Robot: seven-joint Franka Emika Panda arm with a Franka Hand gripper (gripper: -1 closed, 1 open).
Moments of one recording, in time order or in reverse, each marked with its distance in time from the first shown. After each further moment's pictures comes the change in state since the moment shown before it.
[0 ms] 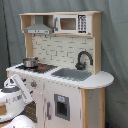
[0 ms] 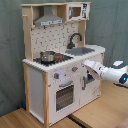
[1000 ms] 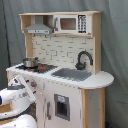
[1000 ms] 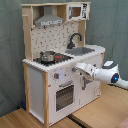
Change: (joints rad) arm -0.220 -0.004 0.068 0.133 0.003 0.136 0.011
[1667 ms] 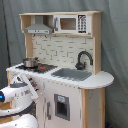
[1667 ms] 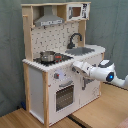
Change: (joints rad) arm -0.091 -0.002 0.000 0.065 0.001 0.004 -0.001
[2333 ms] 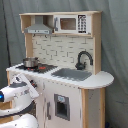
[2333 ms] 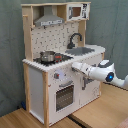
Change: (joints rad) arm -0.002 -0.008 -0.001 0.010 -0.001 -0.011 -0.108
